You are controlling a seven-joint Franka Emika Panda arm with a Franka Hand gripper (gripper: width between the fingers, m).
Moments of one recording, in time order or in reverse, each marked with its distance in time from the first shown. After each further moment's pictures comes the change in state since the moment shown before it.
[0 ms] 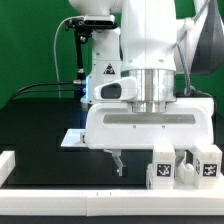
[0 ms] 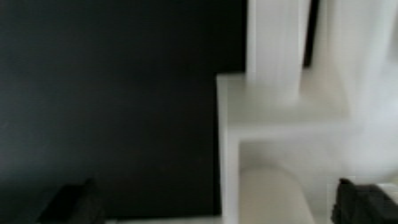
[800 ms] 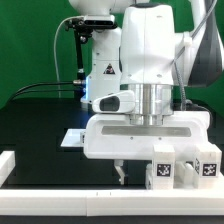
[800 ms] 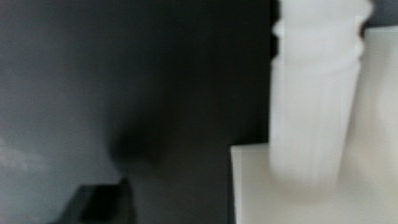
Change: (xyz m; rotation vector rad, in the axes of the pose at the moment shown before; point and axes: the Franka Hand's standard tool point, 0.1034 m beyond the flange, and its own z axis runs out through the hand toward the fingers) arm -0.014 0.005 0.017 -0.017 -0.011 0.017
